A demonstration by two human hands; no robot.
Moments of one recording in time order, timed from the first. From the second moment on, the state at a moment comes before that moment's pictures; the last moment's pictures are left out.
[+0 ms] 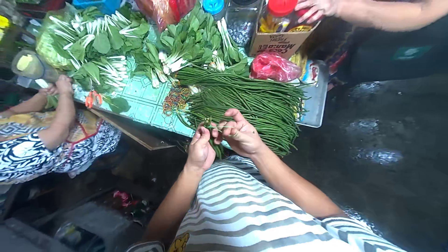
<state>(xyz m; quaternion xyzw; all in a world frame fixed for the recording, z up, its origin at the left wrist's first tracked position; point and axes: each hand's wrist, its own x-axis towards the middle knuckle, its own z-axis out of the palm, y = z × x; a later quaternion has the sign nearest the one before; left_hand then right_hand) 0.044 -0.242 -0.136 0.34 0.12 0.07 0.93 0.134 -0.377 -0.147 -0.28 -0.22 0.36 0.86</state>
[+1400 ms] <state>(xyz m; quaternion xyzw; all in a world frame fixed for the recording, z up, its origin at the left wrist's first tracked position) 0.073 -0.209 -0.120 0.90 -0.04 0.40 0.17 0.153 -0.367 -0.075 -0.55 -0.12 0.19 0.80</state>
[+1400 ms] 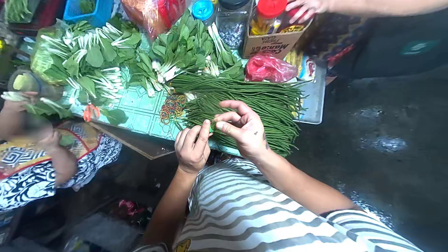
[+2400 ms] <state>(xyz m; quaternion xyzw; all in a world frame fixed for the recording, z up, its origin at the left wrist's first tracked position) 0.075 -0.219 -0.117 0.70 0.02 0.17 0.70 0.170 -0.367 -0.098 -0.62 -0.26 0.13 0.73</state>
